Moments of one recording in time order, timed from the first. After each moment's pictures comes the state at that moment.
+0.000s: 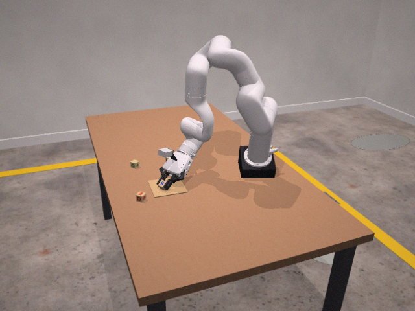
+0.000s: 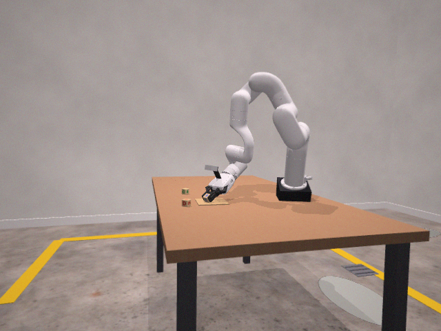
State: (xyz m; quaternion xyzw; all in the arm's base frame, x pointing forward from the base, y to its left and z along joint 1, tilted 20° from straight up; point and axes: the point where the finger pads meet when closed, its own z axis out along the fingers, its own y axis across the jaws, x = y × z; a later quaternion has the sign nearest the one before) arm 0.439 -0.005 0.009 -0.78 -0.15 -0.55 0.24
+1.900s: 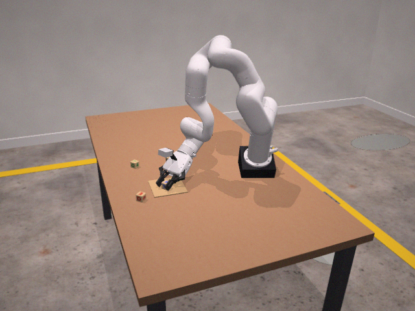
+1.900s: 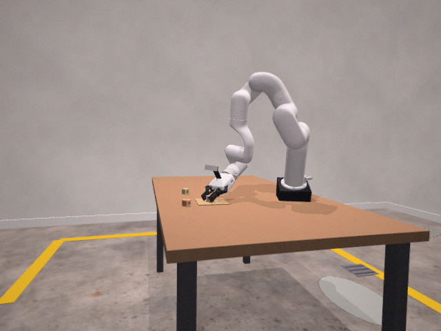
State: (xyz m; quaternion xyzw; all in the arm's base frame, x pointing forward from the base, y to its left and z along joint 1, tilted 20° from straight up) arm 0.439 -0.005 0.009 -0.78 -0.15 -0.55 0.24
